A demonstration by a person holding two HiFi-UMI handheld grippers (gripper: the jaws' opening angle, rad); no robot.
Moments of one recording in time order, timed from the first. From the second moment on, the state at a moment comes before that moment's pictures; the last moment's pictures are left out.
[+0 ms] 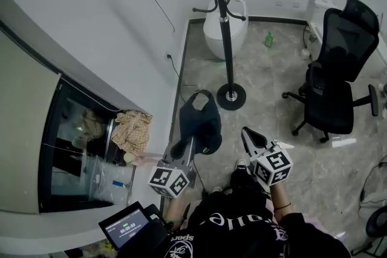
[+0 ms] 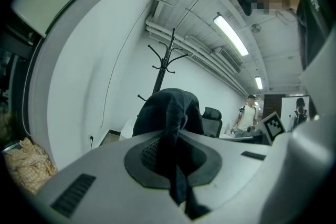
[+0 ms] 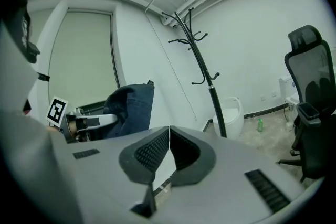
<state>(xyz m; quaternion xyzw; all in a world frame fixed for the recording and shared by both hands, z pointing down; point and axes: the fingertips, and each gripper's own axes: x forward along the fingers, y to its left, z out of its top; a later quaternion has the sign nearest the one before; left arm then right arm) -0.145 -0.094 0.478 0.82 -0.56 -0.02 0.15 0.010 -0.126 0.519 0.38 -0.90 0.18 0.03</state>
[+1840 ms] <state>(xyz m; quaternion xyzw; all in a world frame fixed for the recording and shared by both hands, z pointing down) -0.045 0.165 0.512 0.85 -0.48 -0.04 0.20 0.087 0.157 0.521 0.42 -0.89 0.16 0.06</state>
